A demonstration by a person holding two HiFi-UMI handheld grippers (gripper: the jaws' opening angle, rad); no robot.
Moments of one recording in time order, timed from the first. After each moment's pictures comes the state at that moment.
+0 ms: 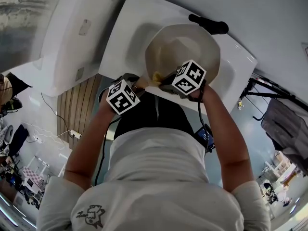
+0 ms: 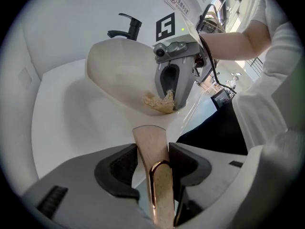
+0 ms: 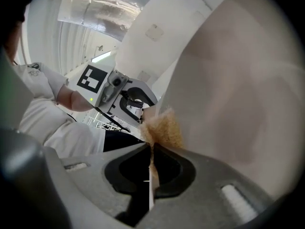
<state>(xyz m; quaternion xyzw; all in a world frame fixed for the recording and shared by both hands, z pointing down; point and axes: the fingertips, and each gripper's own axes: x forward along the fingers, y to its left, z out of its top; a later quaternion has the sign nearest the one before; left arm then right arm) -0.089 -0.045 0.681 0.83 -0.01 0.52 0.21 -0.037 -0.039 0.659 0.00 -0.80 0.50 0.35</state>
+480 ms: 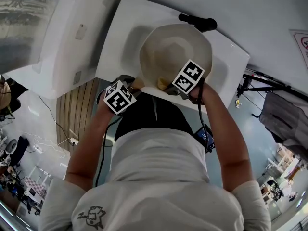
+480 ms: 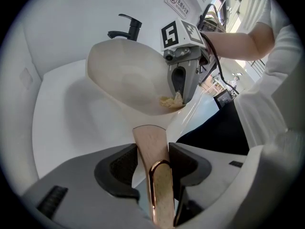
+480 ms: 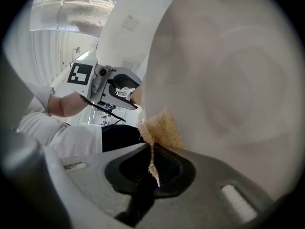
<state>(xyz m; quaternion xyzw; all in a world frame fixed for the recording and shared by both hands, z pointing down) -0.087 -0.043 0.679 0.83 -0.01 0.52 0.21 0.010 -0.004 0.670 0.04 -0.71 0.57 0.42</state>
